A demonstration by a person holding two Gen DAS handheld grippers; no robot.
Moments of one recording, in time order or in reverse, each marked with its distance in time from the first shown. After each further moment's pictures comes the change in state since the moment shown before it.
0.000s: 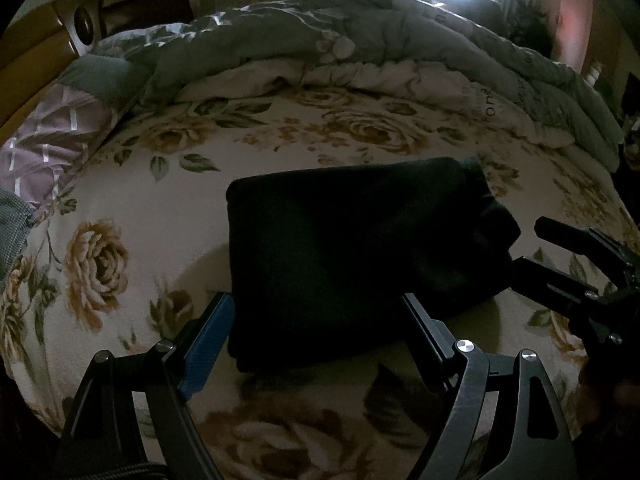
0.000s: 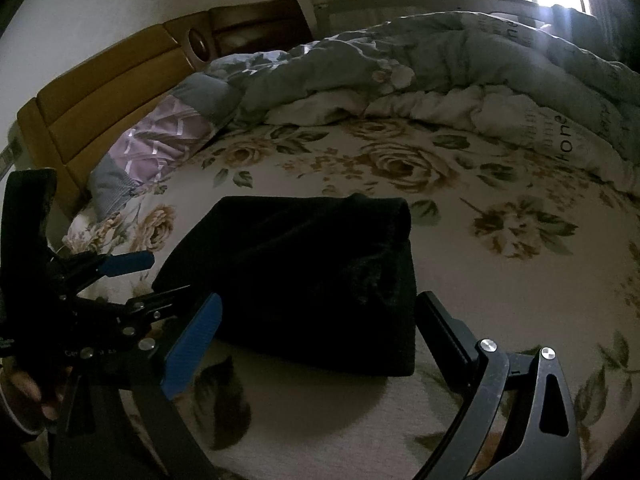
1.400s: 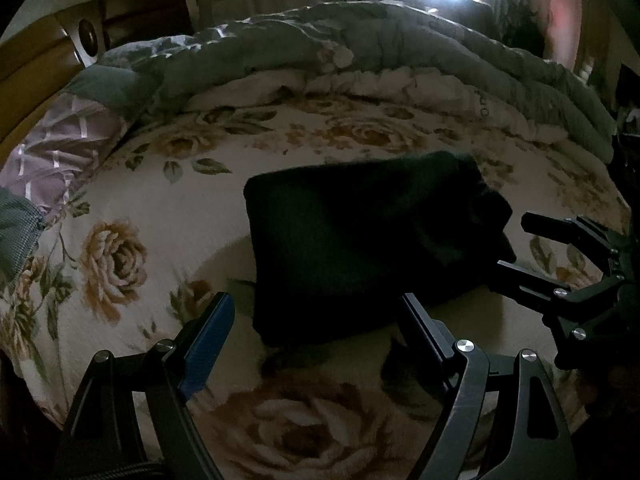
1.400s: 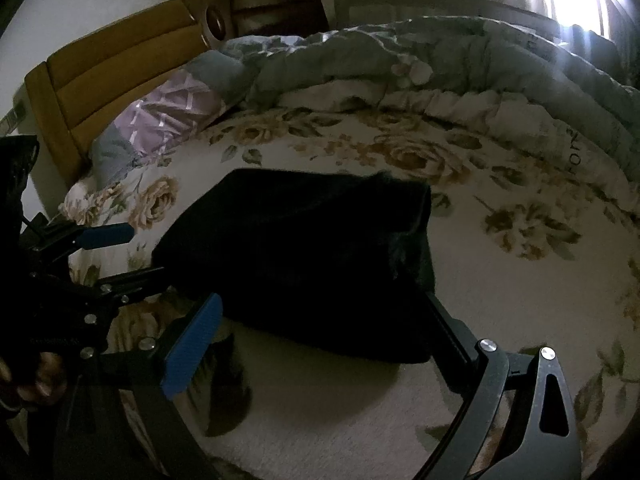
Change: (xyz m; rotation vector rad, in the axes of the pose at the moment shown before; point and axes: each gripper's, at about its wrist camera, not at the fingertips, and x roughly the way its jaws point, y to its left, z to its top) left arm -0.022 0.009 -0.018 0.026 -0.044 0.011; right arm 0.009 0.012 -0.009 -0.096 0.030 -0.015
